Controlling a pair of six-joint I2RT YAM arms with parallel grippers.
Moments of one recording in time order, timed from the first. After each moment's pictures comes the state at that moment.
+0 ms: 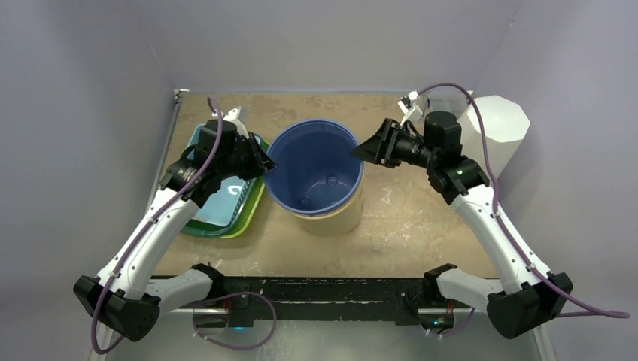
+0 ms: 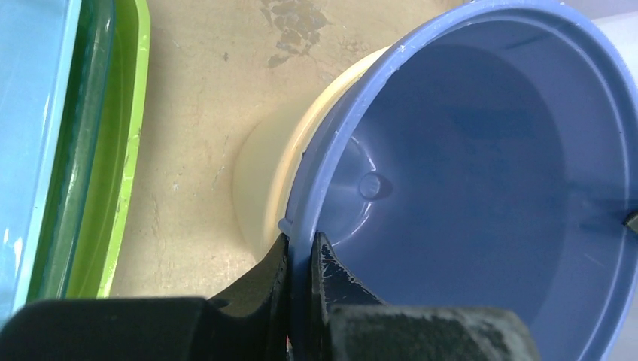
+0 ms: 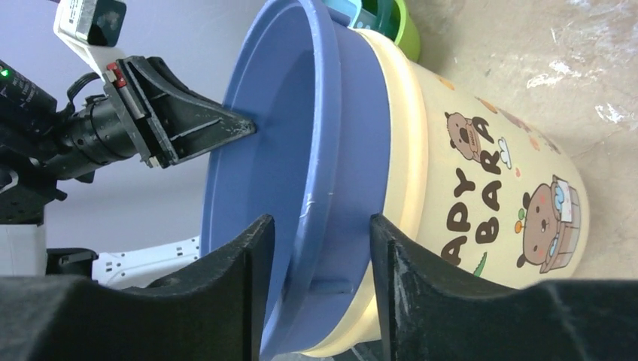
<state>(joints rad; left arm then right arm) -0.44 1.10 1.19 -0.71 0.11 -0.70 0.37 1.13 1.19 -0.45 -0.59 0.70</state>
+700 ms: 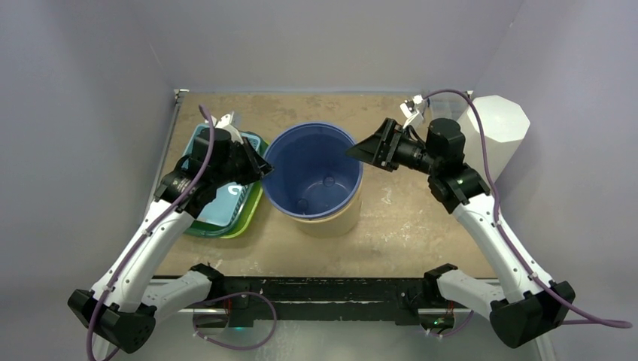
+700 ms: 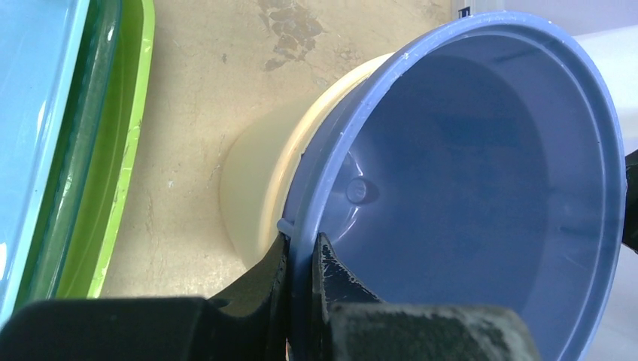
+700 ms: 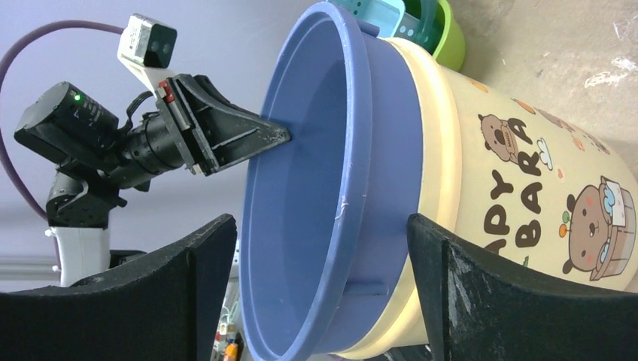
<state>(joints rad) -0.44 1.02 1.14 -0.68 0.11 -0.75 0.37 1.05 1.07 -0.28 -0.63 0.85</state>
